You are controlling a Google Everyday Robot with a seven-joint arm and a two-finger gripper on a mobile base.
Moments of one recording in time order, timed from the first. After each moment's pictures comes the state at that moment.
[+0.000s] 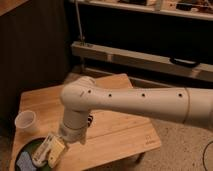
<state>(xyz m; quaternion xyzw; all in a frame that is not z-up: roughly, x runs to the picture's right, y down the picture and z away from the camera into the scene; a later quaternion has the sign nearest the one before) -0.145 0.228 0.538 -0.05 -0.52 -0.78 0.35</state>
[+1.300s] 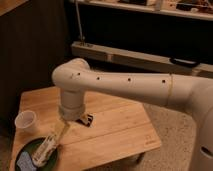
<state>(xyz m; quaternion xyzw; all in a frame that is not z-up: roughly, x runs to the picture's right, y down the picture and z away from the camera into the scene) -0.129 0.133 0.607 -0.11 -0.45 -0.81 0.36</state>
